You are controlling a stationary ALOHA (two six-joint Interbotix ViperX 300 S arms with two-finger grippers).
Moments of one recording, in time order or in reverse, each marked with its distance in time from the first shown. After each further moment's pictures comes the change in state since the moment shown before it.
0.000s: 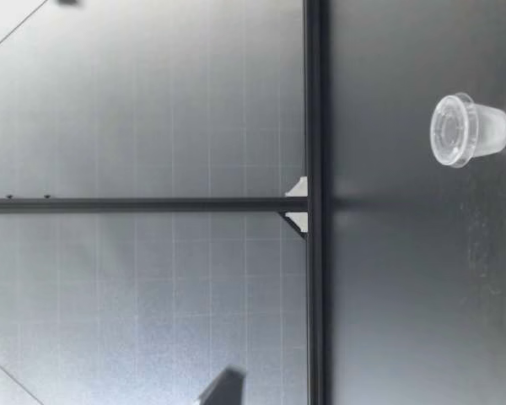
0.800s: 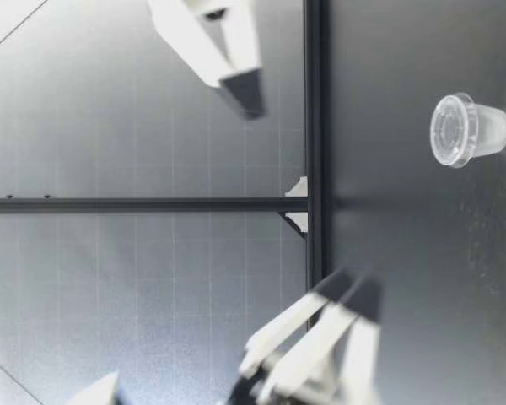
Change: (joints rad) left arm 0.002 0.419 -0.170 0.028 -0.094 0.020; right arm -0.035 0.351 -0.143 0.000 0.091 0.000
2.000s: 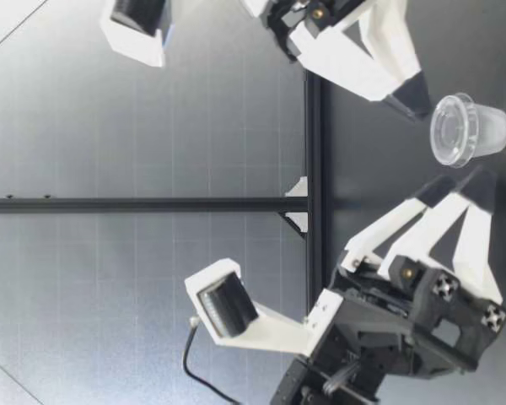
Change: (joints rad) left arm 0.000 0.327 -0.206 -0.005 -0.080 -0.014; right arm -0.003 0.221 -0.061 0.000 0.144 0.006
